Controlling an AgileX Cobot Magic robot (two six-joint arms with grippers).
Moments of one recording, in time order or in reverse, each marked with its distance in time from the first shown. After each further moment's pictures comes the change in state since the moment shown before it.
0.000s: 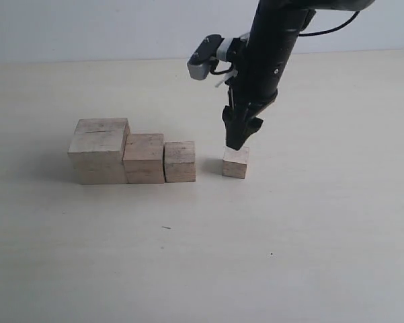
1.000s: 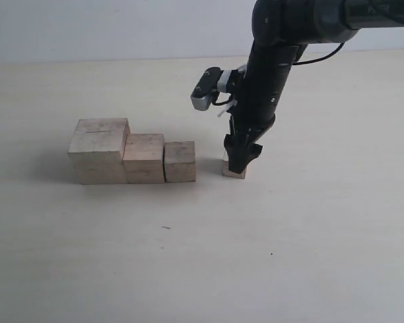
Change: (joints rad) left arm 0.000 0.000 0.000 0.000 0.000 0.000; right arm 0.000 0.076 0.046 -0.010 -0.083 -0.052
